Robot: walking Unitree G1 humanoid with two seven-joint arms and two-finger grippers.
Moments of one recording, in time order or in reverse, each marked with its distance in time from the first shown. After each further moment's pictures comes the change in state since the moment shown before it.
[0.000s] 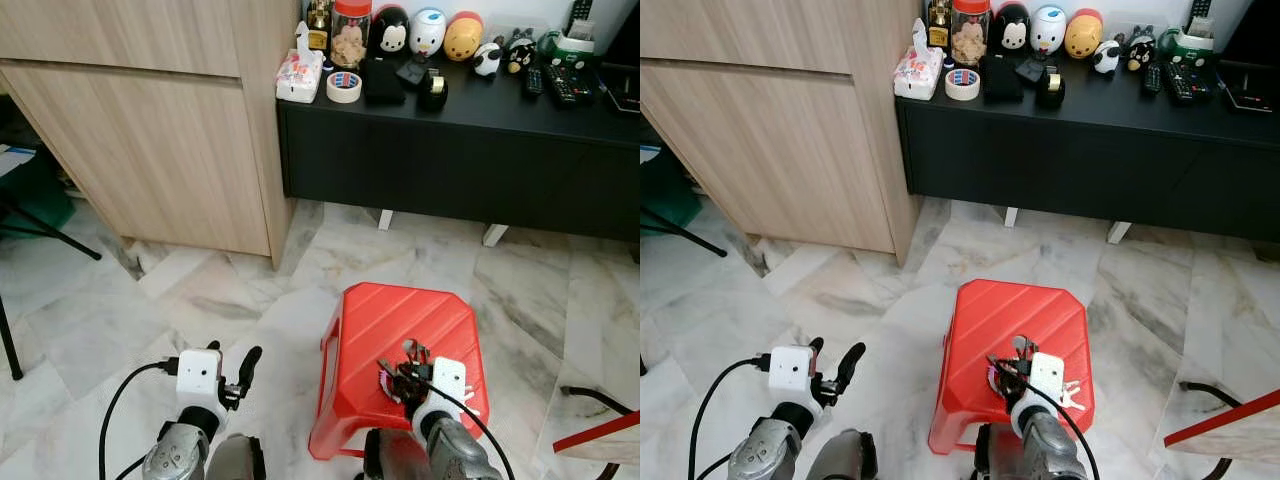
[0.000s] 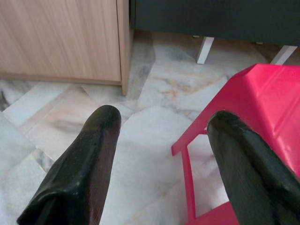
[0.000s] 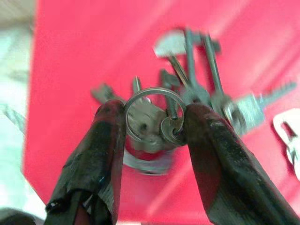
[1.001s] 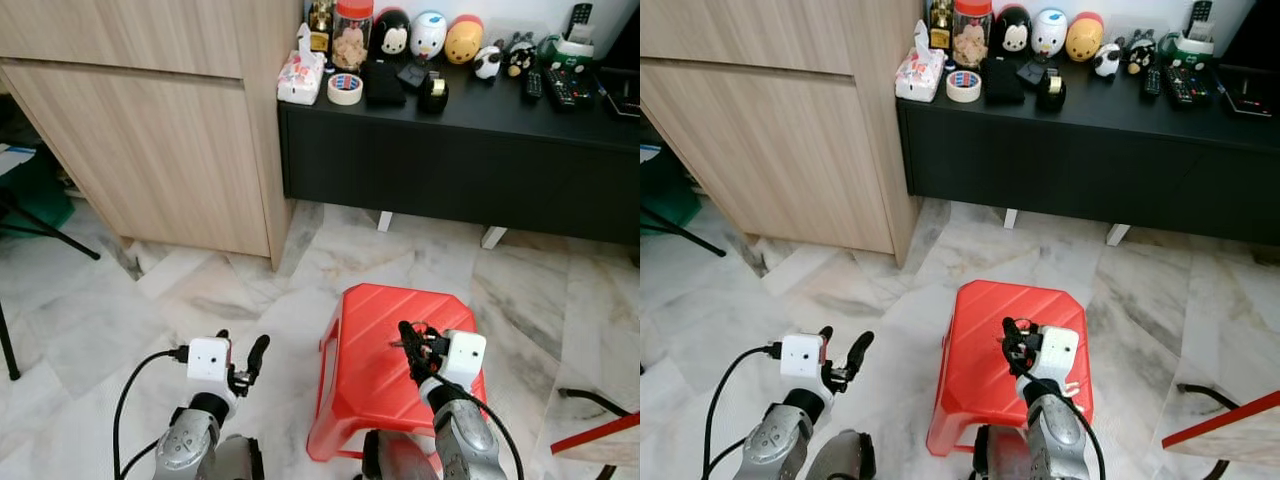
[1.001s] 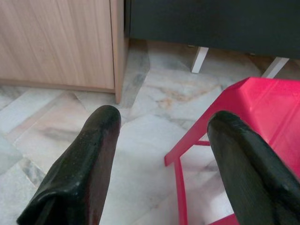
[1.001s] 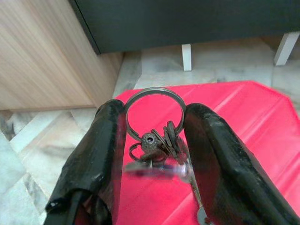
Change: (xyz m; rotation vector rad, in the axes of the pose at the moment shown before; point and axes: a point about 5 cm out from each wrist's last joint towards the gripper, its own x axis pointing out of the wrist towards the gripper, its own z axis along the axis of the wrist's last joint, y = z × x) left arm 0.019 -0.008 0.001 -0.021 -0.022 -0.008; right arm -0.016 0.007 0.041 -0.083 -0.378 0.125
